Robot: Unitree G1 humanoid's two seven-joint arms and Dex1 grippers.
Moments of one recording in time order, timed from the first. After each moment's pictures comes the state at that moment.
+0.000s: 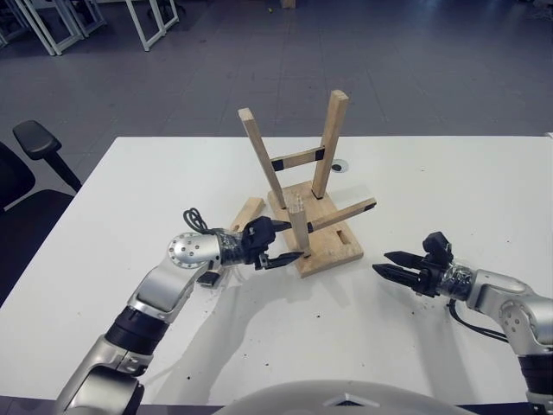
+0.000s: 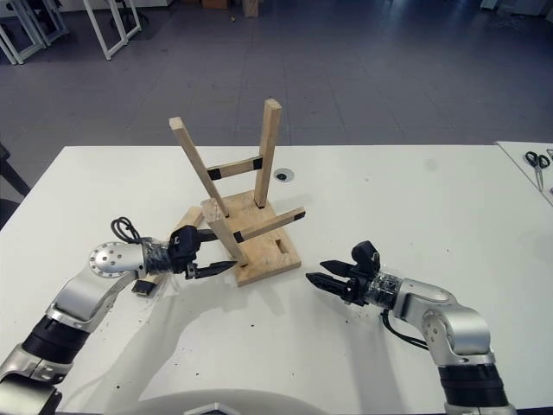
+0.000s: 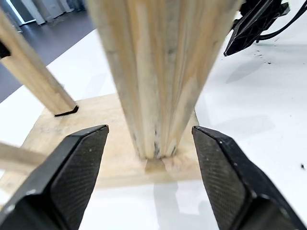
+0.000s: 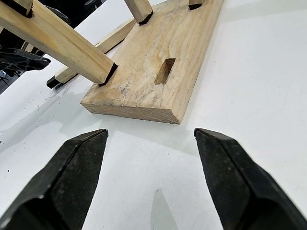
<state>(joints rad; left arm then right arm) -0.14 0.65 -0.28 -0.15 -0.28 0.16 -0.85 0.04 -0.63 -0.06 -0.17 0.63 0.72 0.86</state>
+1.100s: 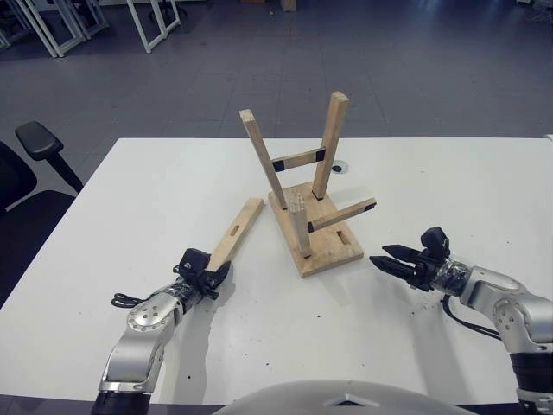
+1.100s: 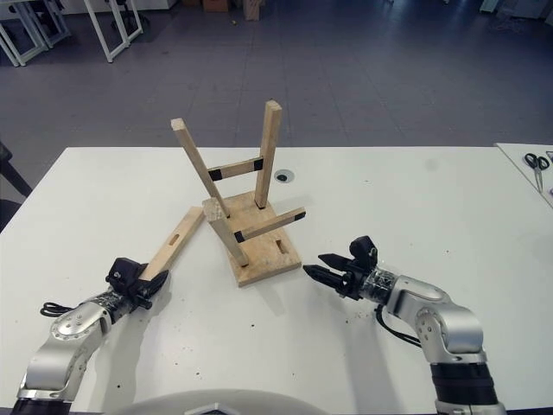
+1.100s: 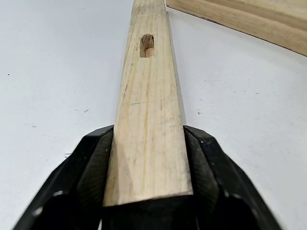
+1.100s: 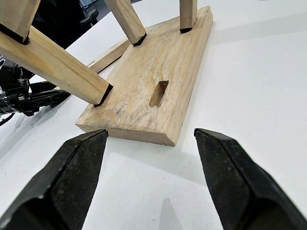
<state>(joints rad) 0.26 0.45 0.06 -0.22 -0.20 0.42 -0.41 0.00 -0.55 -0.11 -0.15 0.64 0.72 0.77</state>
